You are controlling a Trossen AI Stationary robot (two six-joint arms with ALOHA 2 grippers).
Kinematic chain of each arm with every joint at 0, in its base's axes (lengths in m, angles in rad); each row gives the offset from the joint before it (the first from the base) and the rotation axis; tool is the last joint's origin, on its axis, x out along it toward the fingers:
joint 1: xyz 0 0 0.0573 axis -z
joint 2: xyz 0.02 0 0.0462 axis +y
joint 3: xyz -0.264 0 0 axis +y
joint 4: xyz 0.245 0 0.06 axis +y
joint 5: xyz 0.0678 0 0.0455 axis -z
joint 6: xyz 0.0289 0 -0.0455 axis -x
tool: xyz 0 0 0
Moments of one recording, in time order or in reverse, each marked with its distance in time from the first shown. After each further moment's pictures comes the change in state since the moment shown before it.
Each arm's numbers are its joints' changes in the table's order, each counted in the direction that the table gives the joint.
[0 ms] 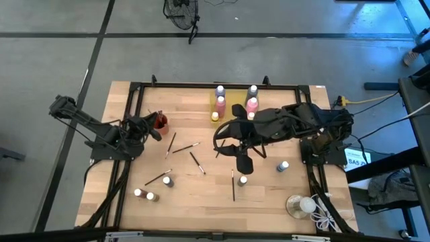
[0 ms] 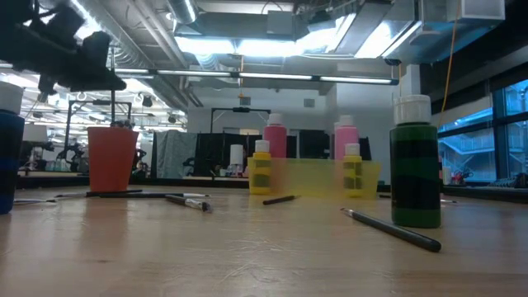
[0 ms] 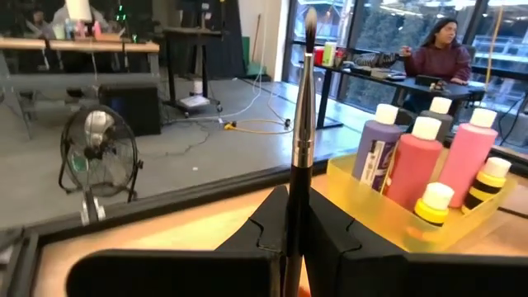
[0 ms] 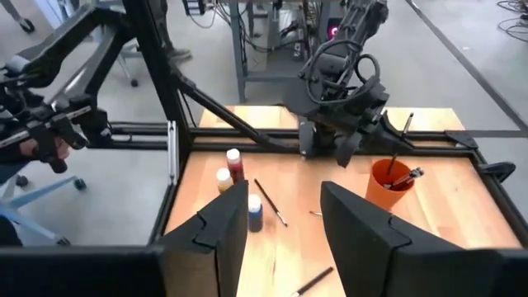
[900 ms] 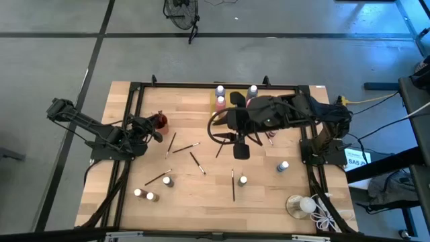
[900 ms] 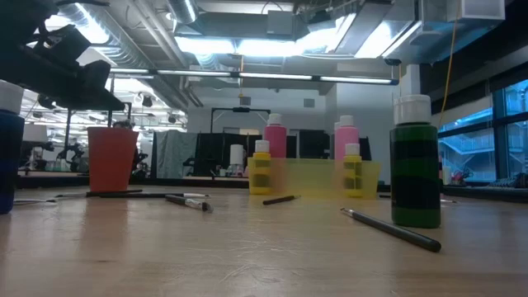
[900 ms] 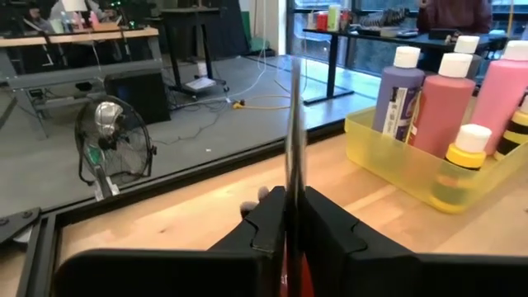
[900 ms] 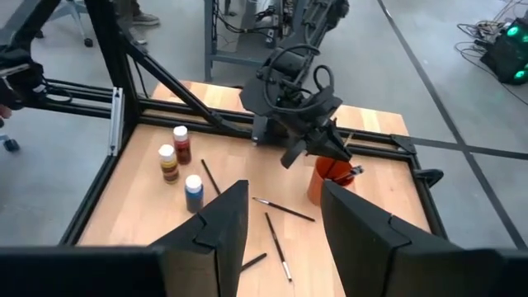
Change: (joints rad) left arm -0.073 0.000 0.074 -0.005 0.109 -0.054; right arm 0.094 0.000 0.000 0.047 -0.001 0.196
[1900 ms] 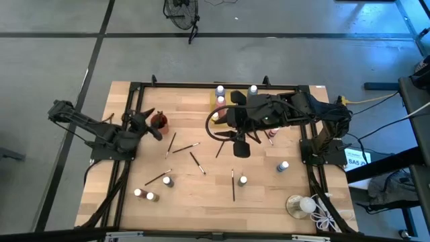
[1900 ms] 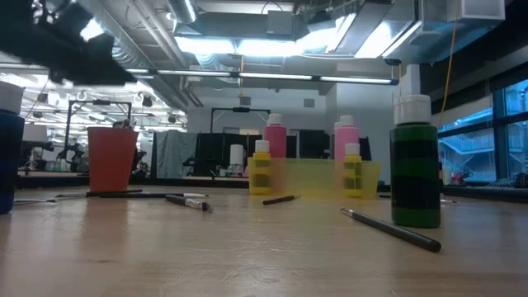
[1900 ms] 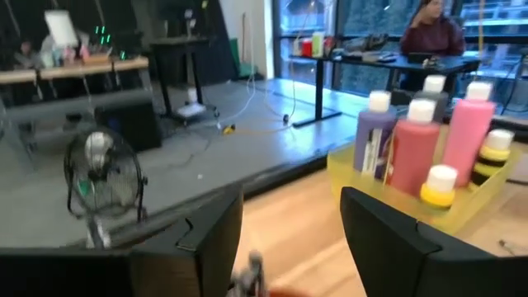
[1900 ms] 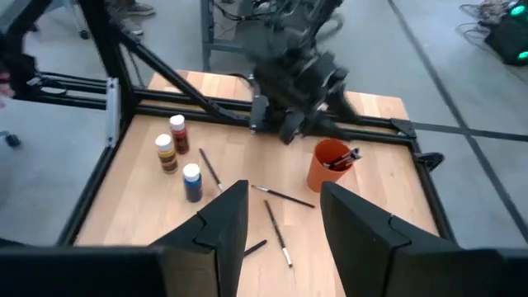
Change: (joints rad) left arm 0.001 -0.096 -0.037 -0.268 -0.010 -0.428; right arm 0.017 0.000 0.000 0.039 -0.015 -0.026
